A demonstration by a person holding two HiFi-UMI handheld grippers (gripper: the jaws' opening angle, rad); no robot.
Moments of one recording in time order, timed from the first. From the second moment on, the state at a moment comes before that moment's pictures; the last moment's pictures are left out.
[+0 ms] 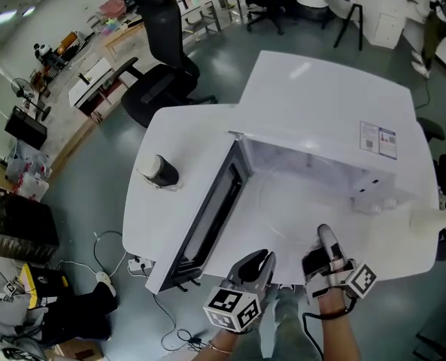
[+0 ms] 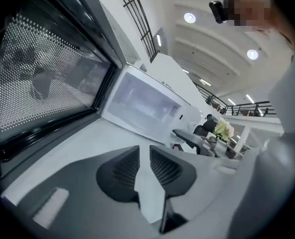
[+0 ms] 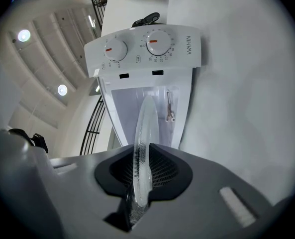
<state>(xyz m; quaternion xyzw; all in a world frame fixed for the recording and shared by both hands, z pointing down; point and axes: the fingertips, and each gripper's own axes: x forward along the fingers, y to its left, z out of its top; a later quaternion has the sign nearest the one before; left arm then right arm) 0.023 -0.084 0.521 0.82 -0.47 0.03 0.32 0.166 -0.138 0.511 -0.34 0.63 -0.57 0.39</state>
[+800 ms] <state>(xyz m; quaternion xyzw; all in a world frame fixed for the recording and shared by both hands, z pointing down) 0.004 -0.099 0.522 0.82 -0.49 0.04 0.29 0.165 -0.170 0.510 -0.37 0.62 -0.55 0.42</state>
